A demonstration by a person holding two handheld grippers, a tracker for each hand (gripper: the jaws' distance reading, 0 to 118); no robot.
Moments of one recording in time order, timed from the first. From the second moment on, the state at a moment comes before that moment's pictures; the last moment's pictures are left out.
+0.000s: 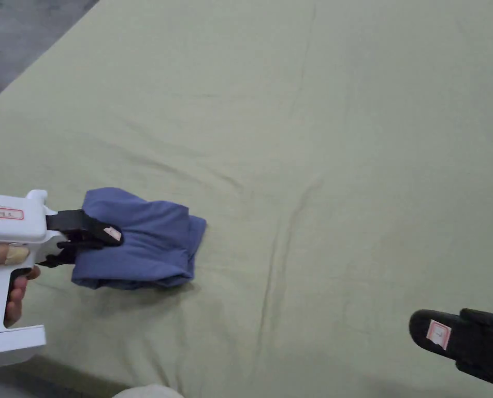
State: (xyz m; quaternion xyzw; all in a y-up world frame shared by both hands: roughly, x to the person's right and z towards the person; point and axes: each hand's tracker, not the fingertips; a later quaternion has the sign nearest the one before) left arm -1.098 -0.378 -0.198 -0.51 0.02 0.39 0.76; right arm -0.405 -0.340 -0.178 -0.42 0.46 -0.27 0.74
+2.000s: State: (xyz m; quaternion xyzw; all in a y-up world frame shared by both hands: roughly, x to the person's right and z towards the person) left arm -0.628 0.002 -0.225 -0.01 -0.01 0.06 1.00; right arm -0.303 0.001 -0.181 -0.02 -0.03 -0.01 1.00
